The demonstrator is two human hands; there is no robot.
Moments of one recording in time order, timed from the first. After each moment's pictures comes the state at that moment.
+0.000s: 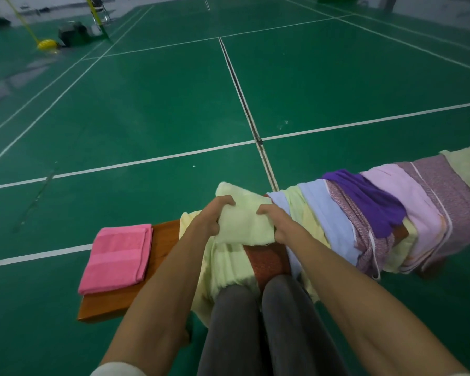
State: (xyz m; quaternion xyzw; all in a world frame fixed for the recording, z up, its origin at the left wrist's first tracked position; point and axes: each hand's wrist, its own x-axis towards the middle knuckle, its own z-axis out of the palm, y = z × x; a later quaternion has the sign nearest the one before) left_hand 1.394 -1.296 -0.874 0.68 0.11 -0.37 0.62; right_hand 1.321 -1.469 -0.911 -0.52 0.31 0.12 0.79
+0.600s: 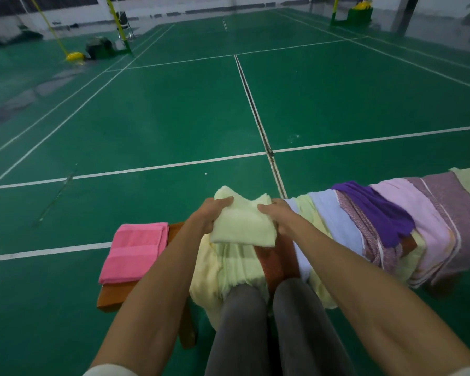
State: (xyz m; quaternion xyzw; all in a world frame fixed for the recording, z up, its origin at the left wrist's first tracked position) left_hand 1.393 -1.250 -0.846 0.73 0.09 -0.28 0.62; right_hand 1.344 -1.451 -0.895 -0.65 0.28 0.07 0.71
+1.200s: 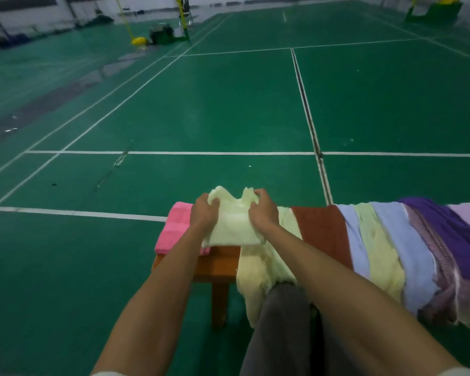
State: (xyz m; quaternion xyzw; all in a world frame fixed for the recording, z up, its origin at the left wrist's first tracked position) left_hand 1.389 -1.086 -0.880 0.90 0.11 0.02 0.43; right_hand 1.363 -1.254 -0.874 -0.86 0.15 -0.03 0.48
